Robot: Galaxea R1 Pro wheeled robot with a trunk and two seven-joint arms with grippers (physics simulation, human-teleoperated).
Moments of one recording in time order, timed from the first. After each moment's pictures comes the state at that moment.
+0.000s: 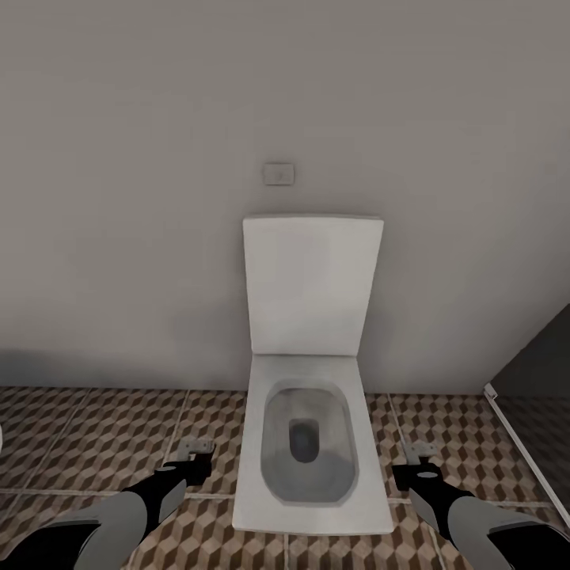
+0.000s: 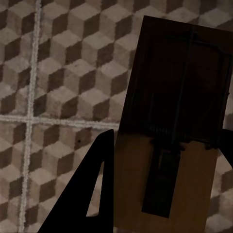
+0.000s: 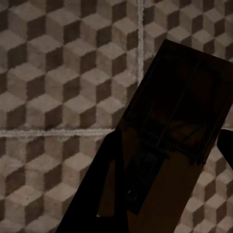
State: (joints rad) left arm -0.78 0.00 0.05 0.00 -0.03 0.01 0.08; right arm -0.77 -0.09 0.17 0.02 -0.07 -0.03 -0.15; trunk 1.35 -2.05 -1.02
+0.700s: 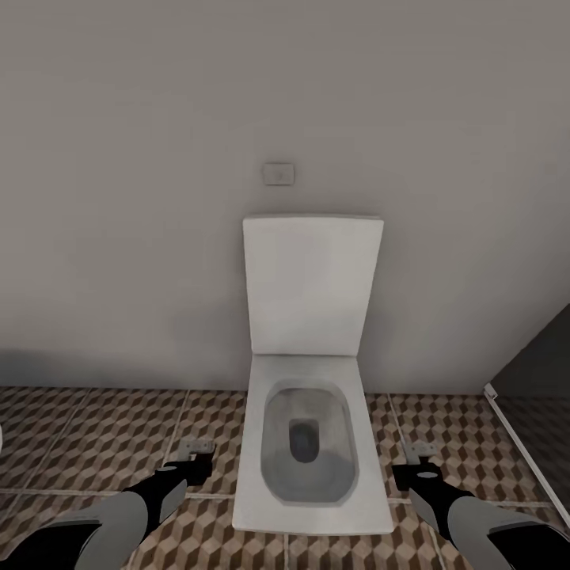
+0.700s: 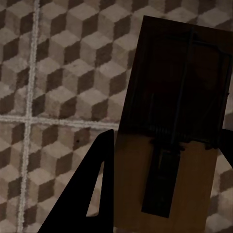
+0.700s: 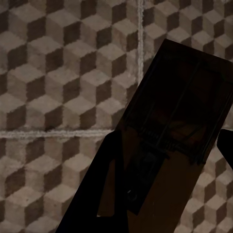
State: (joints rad) left arm -0.78 0.00 0.05 0.00 -0.03 0.01 0.08; right arm -0.77 -0.09 0.17 0.02 -0.07 -0.03 -0.15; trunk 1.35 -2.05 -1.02
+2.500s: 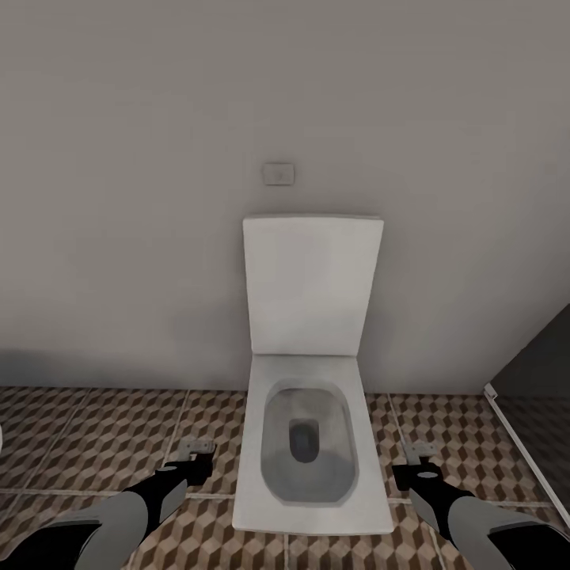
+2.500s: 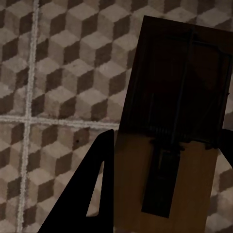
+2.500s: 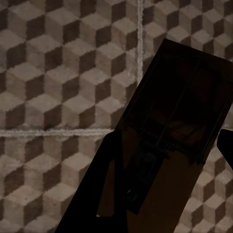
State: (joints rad) left arm -0.78 0.00 0.05 0.00 -0.03 0.01 0.08; right arm -0.77 -0.09 0.17 0.02 -0.07 -0.03 -0.15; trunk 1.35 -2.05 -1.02
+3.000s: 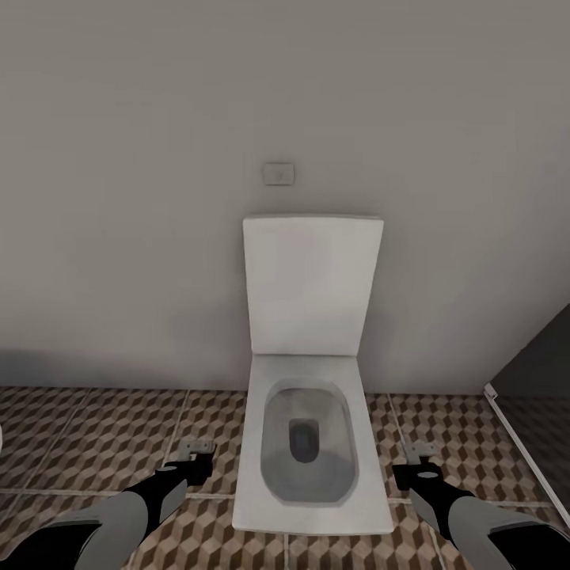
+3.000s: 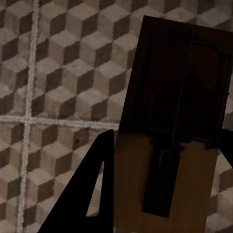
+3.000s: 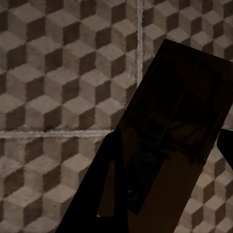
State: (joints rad) left arm -0.78 0.00 0.05 0.00 -0.03 0.01 0.08; right arm -0.77 -0.09 0.17 0.02 -0.07 -0.03 -0.15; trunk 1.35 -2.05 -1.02
